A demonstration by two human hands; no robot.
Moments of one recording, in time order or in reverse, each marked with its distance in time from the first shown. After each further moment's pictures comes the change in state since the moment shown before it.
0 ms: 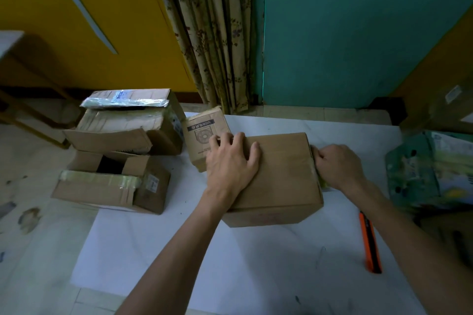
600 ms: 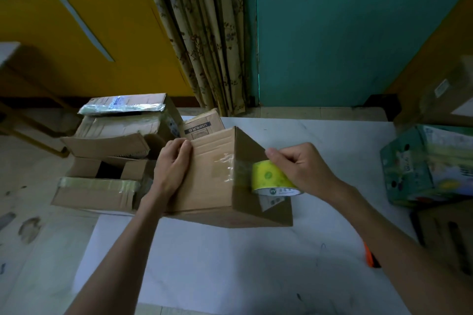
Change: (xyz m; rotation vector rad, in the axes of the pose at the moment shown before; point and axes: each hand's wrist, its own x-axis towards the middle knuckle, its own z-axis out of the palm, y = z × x) left_hand 0.006 -0.118 -0.025 -0.602 0.018 -0.141; right_hand -0.032 -0.075 -0.019 0.695 -0.137 -0.269
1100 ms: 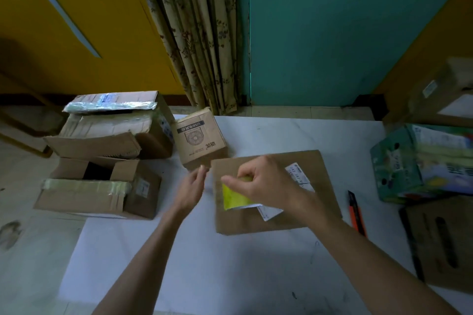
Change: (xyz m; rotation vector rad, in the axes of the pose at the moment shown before) left_hand -0.022 -0.043 0.061 -0.165 -0.276 -0.260; right_hand 0.006 -0.018 0.055 -0.126 -0.115 -0.064
